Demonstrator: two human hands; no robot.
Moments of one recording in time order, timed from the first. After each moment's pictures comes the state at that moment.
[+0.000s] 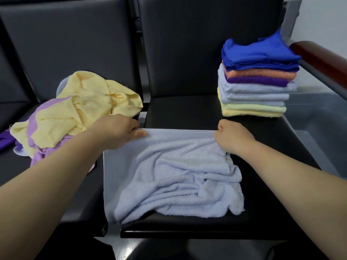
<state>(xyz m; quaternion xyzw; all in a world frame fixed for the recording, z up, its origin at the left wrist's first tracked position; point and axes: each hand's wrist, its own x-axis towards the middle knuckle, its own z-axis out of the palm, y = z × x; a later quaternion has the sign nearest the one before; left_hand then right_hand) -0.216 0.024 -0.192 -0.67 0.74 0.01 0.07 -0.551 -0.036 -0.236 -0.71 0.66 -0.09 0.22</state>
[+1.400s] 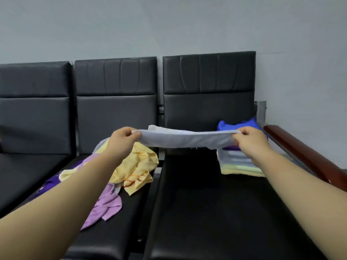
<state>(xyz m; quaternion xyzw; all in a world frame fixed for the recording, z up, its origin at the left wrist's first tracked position) -0.211 0.076 -0.063 -0.68 0.50 0.16 -0.52 -0.581 -0.014 -0.070 -0.59 0.60 -0.47 0.27</state>
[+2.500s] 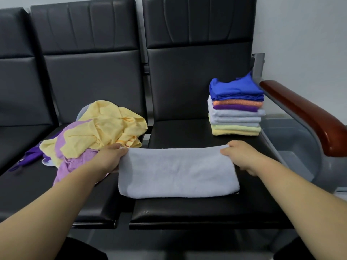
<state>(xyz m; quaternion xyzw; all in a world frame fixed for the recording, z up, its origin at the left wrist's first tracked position) -0.208 0.105 -0.203 -0.72 0.41 0.39 -0.41 -0.606 0.025 -0.197 -0.60 0.65 -0.19 0.42</state>
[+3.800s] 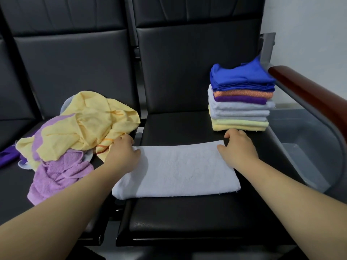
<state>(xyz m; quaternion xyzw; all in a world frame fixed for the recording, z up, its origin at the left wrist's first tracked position) -0.249 0.037 -0.243 -0.81 0.55 0.08 -0.19 -0.589 -0.020 -0.234 -0.68 0.70 -0.18 0.15</state>
